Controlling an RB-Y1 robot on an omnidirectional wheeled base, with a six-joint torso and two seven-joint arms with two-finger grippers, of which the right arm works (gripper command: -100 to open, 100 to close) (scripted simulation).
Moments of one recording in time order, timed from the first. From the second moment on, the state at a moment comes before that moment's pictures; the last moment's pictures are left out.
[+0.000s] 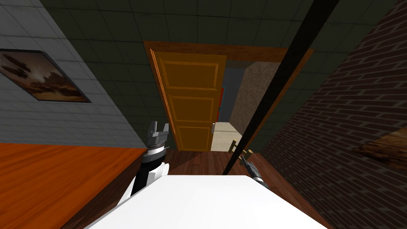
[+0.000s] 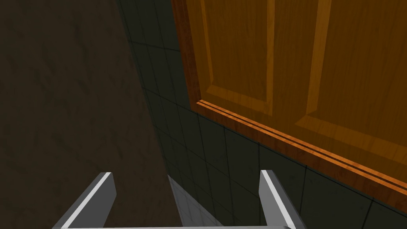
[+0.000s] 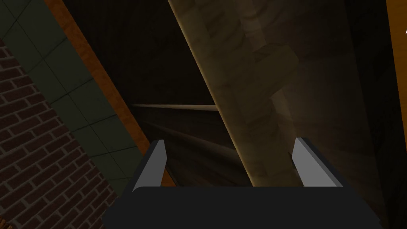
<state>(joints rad) 0.19 -0.29 -0.30 -0.70 0.11 -0.81 0.75</state>
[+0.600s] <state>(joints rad) 0.21 -0.29 -0.30 -0.70 0.09 -0.80 0.66</state>
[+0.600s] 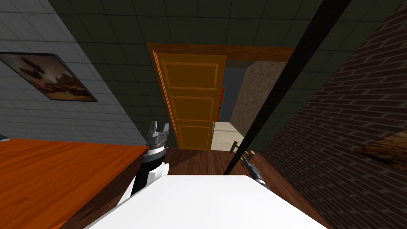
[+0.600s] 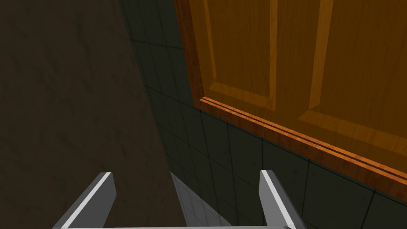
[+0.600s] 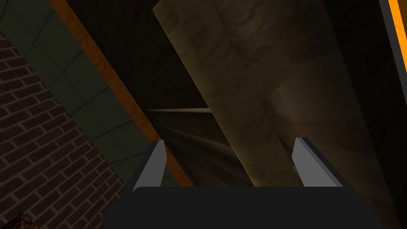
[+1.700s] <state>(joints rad) 0.21 -0.30 -0.29 -0.68 0.05 -0.80 0.54</state>
